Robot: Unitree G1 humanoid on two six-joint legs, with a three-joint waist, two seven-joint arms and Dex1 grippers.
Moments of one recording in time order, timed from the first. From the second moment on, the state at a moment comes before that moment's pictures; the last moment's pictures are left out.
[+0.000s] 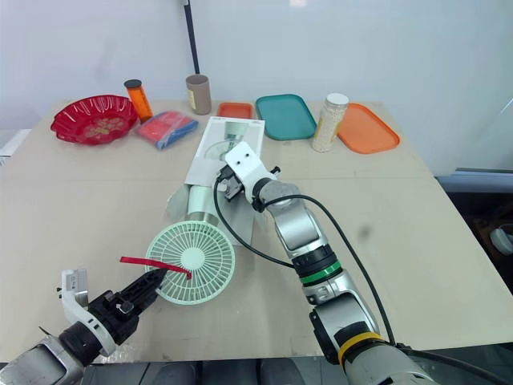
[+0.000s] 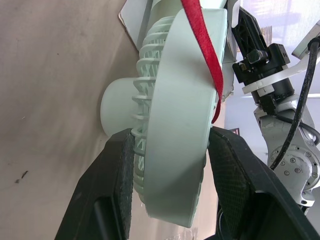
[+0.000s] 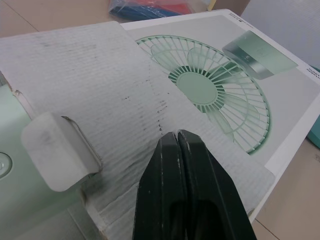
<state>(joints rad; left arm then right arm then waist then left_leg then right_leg) 0.60 0.52 0.17 -0.84 -1.93 0.46 0.38 -0.79 -0.14 0.28 0.17 -0.13 0.63 0.39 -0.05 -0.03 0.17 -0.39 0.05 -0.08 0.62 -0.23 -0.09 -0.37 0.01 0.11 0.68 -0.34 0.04</state>
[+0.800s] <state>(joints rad) 0.70 0.59 0.26 -0.82 -1.96 0.47 0.31 -0.77 -0.11 0.26 0.12 -0.14 0.67 0.38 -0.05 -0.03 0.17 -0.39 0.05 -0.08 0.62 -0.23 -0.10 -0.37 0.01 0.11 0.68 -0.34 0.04</state>
